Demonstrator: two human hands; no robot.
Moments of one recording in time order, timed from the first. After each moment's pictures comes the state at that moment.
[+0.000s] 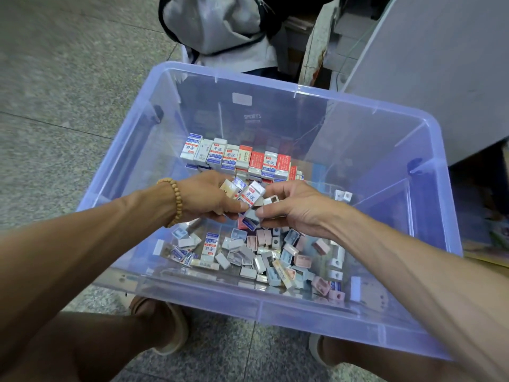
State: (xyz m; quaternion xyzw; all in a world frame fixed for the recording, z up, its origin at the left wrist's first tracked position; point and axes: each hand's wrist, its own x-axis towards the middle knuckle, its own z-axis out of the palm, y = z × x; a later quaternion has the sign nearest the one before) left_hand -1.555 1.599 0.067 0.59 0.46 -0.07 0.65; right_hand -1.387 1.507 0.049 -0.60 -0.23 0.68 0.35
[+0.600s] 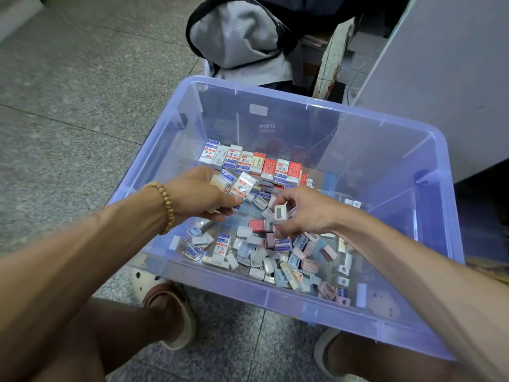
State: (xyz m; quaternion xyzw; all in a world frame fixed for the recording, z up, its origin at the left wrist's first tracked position) left_hand -1.577 1.587 0.104 0.56 0.54 0.02 0.63; right_hand -1.376 1.509 0.072 -0.68 -0.50 0.52 0.08
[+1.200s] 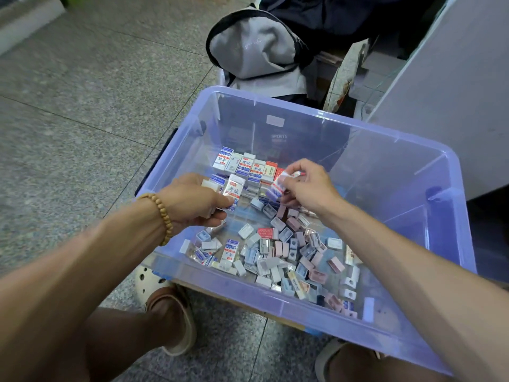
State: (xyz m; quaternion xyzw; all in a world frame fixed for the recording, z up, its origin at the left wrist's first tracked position) left_hand -1.602 1.586 0.113 0.47 0.61 0.09 0.63; right_hand -1.391 1.548 0.061 -0.74 -0.37 0.44 0.35
